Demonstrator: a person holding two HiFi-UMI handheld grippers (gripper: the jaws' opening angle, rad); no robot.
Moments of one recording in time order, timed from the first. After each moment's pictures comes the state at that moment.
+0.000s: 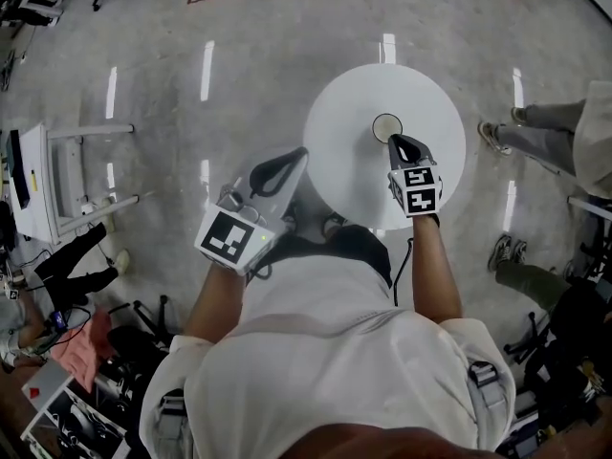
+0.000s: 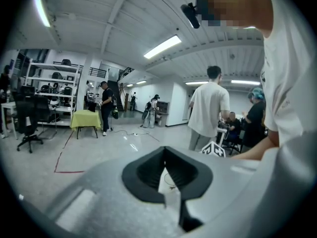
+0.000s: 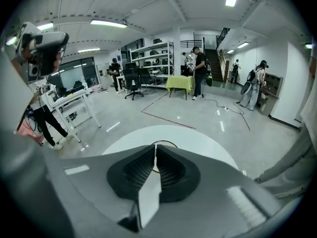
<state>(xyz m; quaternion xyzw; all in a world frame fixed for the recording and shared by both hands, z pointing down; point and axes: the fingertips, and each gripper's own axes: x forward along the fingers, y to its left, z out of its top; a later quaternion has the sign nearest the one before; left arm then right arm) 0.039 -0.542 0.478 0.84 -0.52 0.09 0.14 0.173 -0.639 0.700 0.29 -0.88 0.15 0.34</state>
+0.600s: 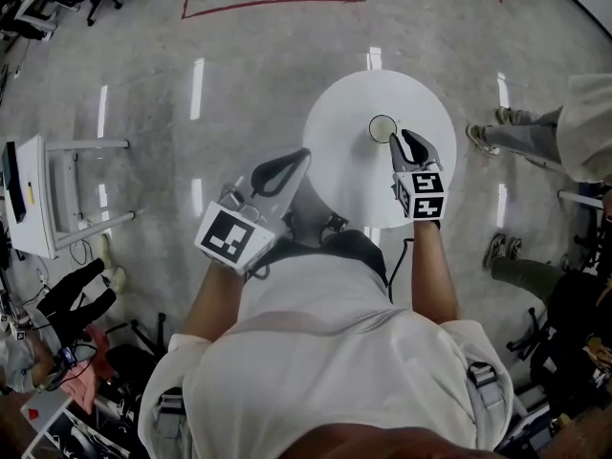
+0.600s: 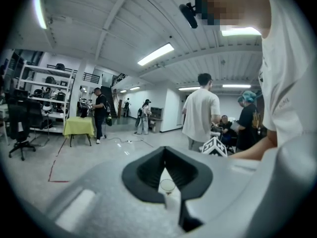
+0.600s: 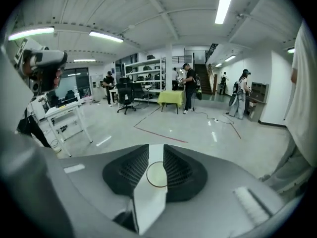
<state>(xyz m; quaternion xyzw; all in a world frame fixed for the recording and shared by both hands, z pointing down) 0.023 -0.513 0.443 0.86 -0.49 0.07 0.10 0.165 -0.628 0.626 0.35 -0.89 0.12 0.26</state>
